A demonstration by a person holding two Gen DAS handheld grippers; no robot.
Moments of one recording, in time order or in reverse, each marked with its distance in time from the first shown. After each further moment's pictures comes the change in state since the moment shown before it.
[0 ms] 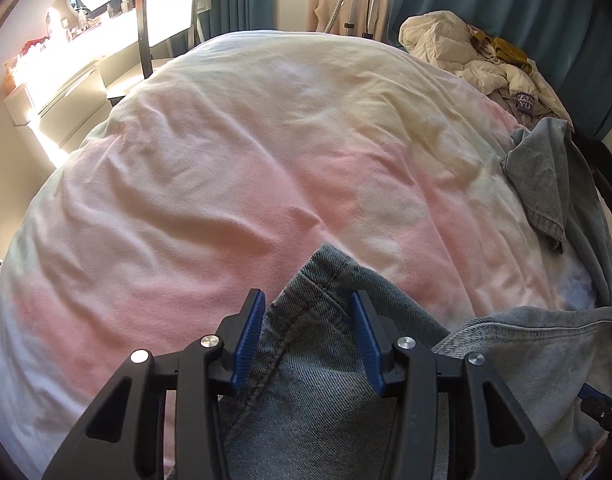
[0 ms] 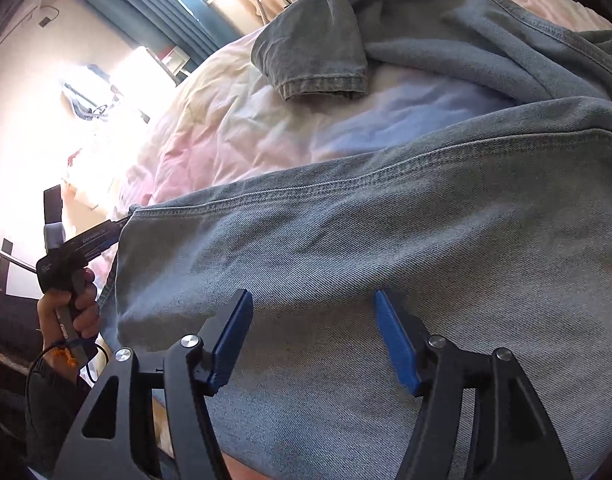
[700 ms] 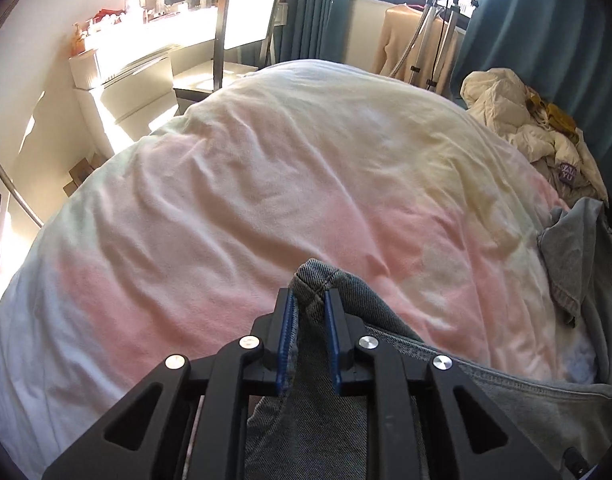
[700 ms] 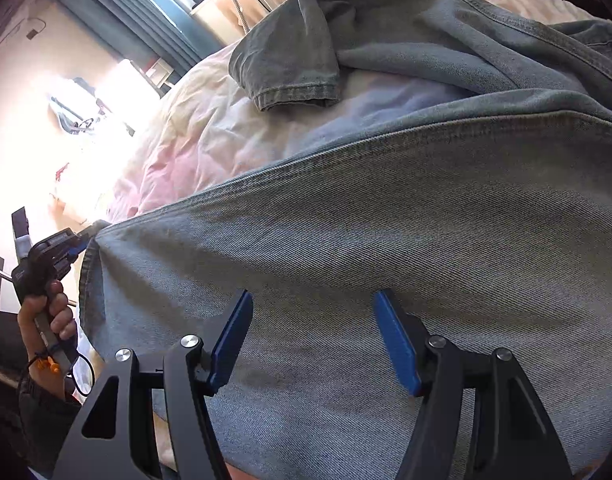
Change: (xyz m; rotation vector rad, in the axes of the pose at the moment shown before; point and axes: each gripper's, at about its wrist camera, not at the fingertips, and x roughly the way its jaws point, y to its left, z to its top) left arm -0.015 0.036 0.003 -0.209 -0.083 0.121; right arm -0.006 -0.008 -0.003 0.028 -0.040 -0.052
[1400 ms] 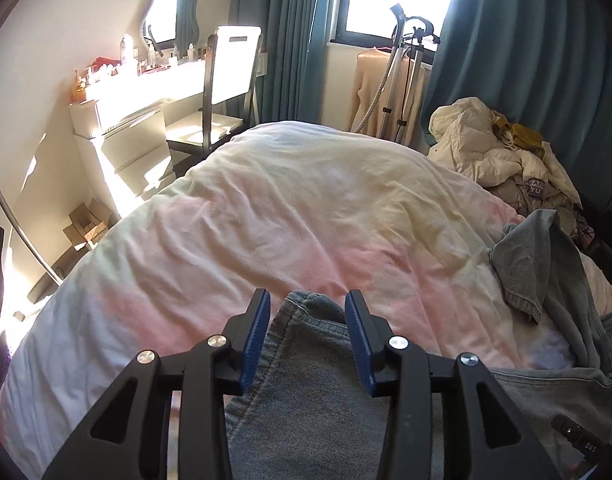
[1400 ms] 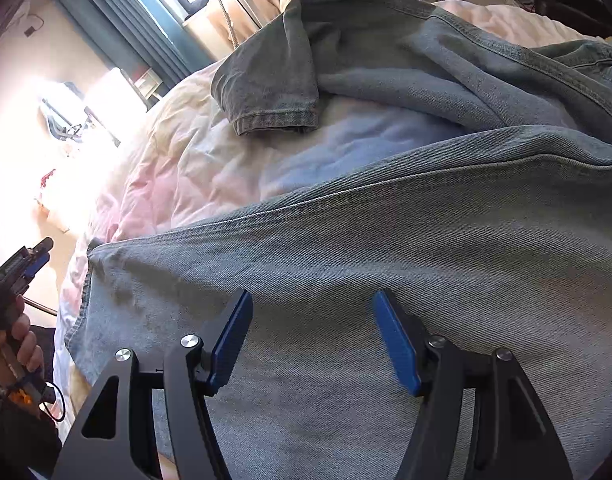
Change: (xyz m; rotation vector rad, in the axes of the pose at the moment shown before) left arm -0.098 -0.005 -0.004 0.030 -0.190 -0.063; right arm -0.001 -0.007 0.012 -0.010 -0.068 -0.072
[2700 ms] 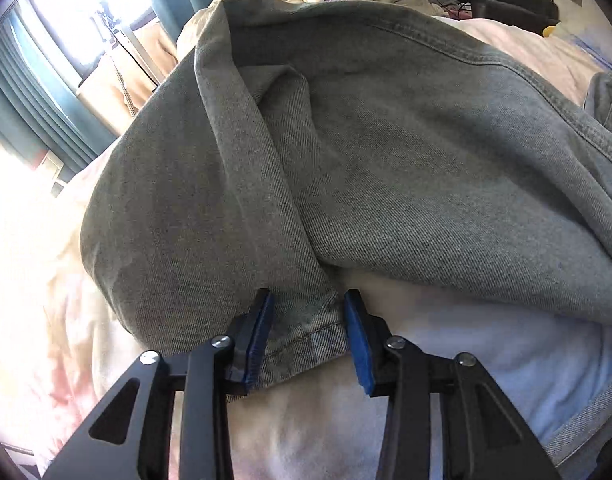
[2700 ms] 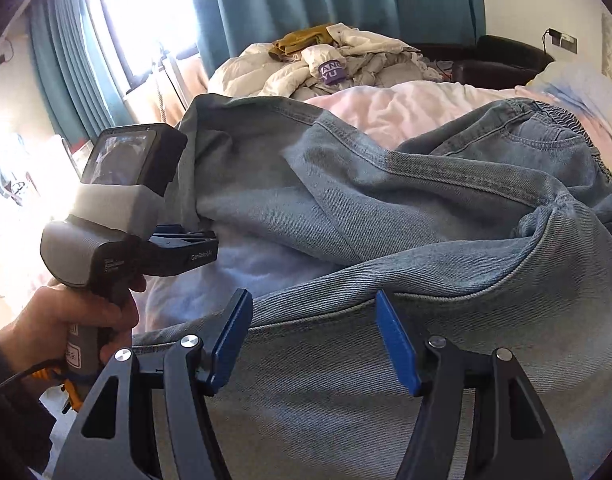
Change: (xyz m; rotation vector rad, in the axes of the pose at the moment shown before) left arm 0.162 -0.414 -0.078 0.808 0.191 -0.131; right arm -0.024 -0.063 0.043 0.057 -0.331 -0.264
